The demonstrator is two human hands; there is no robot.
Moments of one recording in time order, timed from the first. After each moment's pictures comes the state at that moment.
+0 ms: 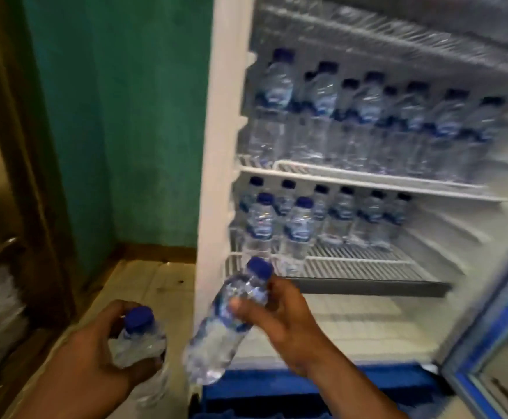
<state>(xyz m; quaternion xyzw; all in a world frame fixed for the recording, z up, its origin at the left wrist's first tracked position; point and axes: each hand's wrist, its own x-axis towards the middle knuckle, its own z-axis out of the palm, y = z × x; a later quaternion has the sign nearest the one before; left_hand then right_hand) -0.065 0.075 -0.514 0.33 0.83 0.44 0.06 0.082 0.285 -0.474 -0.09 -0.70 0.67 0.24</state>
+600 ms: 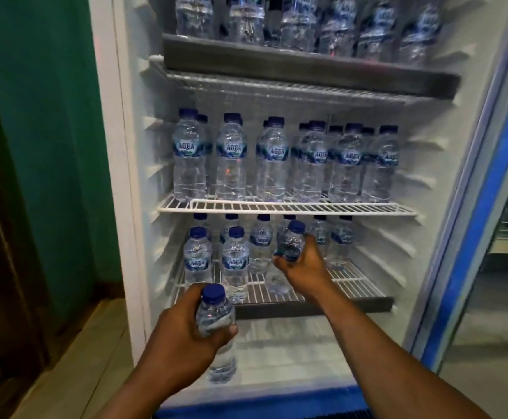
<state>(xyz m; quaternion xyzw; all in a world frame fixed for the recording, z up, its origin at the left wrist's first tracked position) 0.043 0.240 -0.454 0.41 0.75 0.51 0.09 0.132 0.476 -0.416 -0.26 -0.76 0.46 0.37</state>
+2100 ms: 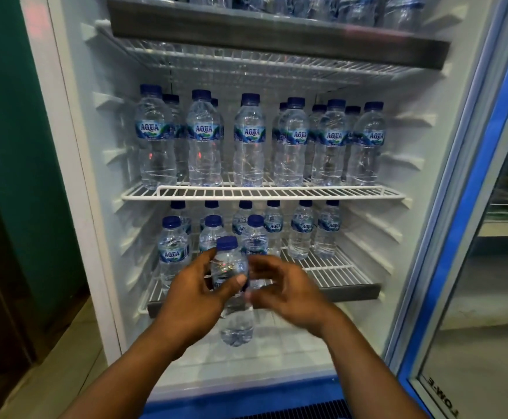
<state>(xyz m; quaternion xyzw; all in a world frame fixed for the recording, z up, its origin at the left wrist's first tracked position) 0.068 0.306 -0.426 0.37 0.68 0.61 0.17 0.180 0.459 -0.441 -0.11 -0.80 0.54 0.23</state>
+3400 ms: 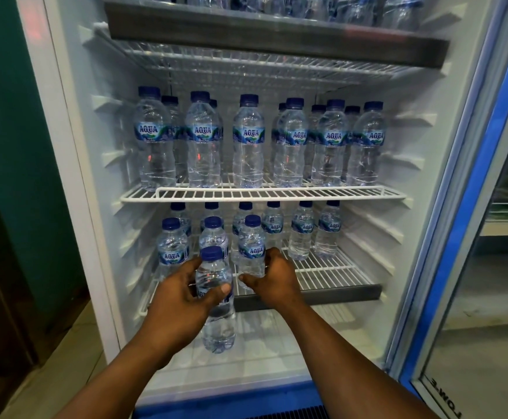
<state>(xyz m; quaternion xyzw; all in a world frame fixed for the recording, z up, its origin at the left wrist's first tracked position) 0.050 0.298 -0.444 0.36 0.71 0.59 0.15 0.104 0.505 -0.489 -0.32 -0.82 0.35 0.32</state>
